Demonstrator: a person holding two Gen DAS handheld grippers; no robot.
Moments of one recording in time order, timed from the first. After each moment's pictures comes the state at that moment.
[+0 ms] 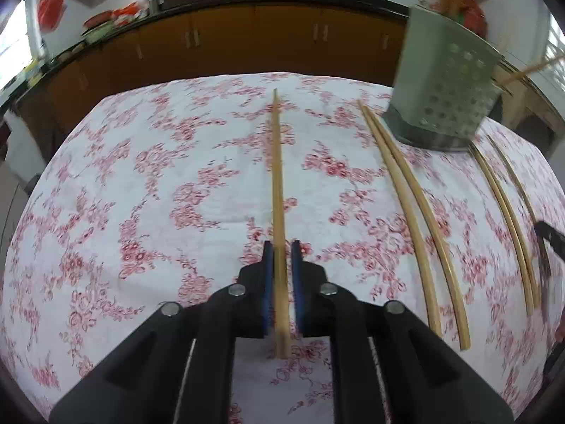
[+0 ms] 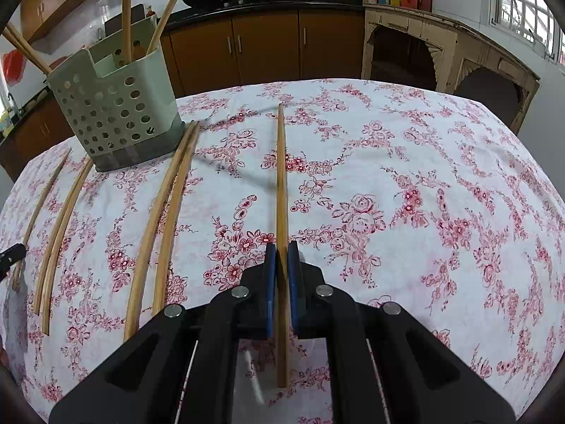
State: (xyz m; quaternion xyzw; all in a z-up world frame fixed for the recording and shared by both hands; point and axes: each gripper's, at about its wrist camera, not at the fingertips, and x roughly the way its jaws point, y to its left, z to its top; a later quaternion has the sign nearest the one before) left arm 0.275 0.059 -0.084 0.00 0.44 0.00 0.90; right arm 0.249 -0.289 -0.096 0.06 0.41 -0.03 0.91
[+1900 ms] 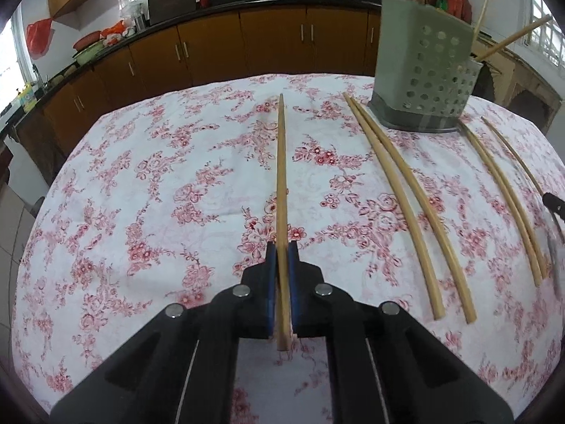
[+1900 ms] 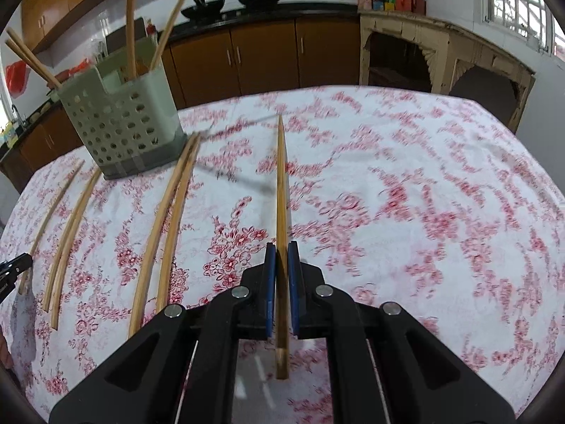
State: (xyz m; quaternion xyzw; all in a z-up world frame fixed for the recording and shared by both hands) left arm 0.258 0.051 -0.082 0.04 0.44 -0.01 0.90; right arm 0.229 -0.297 -0.082 0.07 0.38 -0.03 0.92
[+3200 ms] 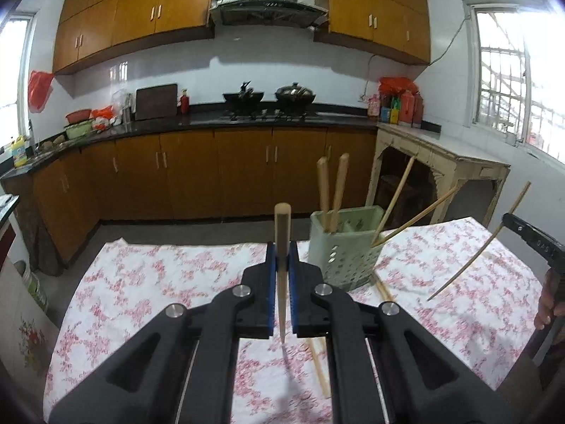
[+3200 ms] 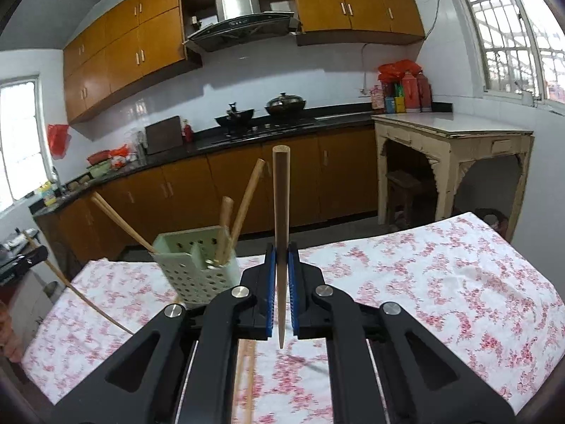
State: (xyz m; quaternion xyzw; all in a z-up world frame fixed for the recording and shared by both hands) left arm 0.220 0.033 0.117 0.01 0.23 -0.09 0.97; right arm 0.189 -0.304 0.081 0.10 0.19 0.02 0.98
